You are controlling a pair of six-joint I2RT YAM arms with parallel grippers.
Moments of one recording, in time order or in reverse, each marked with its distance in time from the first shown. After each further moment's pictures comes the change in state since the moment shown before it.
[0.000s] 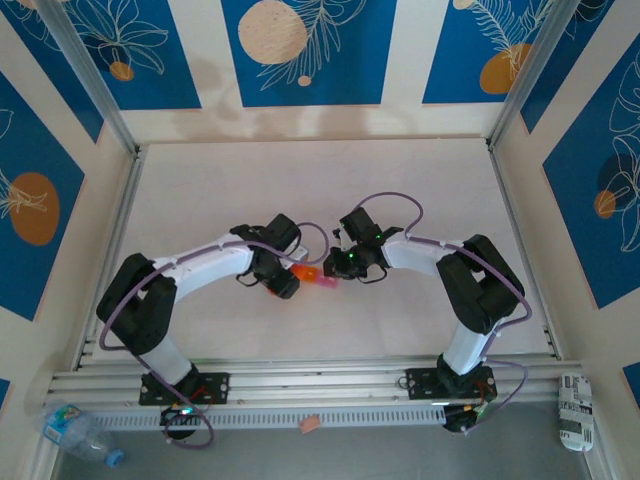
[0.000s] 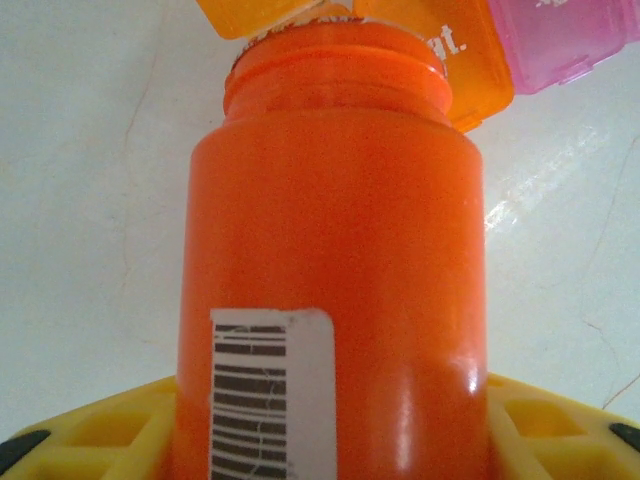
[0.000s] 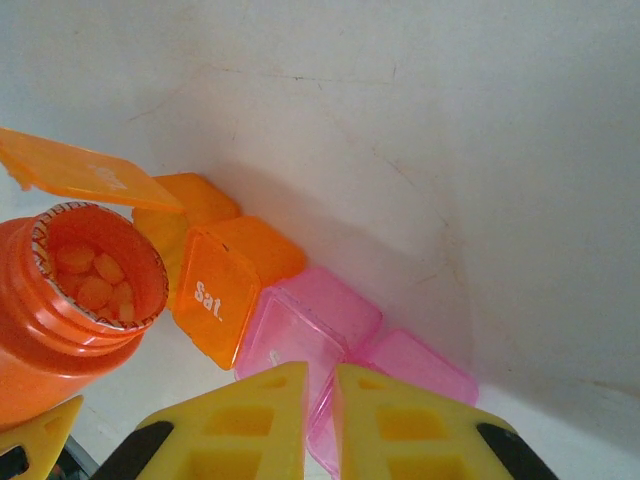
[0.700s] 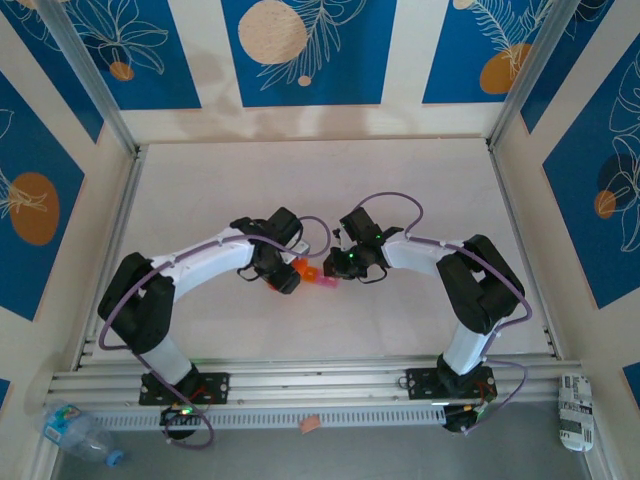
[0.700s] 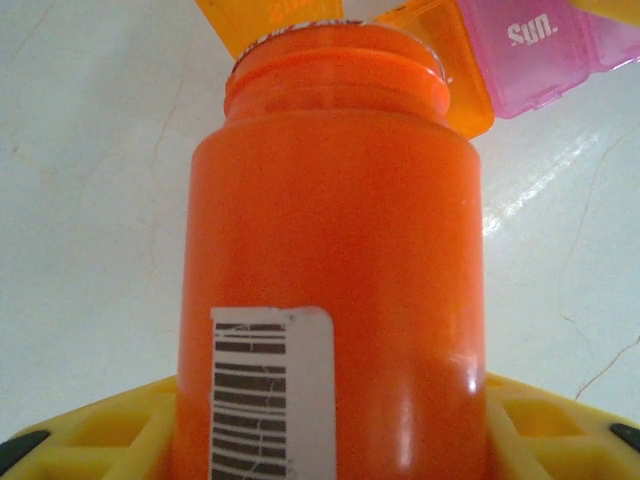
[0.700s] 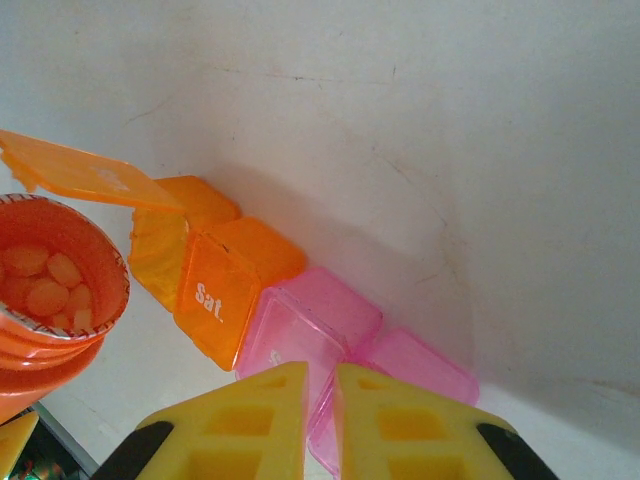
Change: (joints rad) left arm 0.001 0.018 0.090 -0.095 -0.008 0.001; right arm 0.000 -0.001 0.000 0.000 0.000 0.000
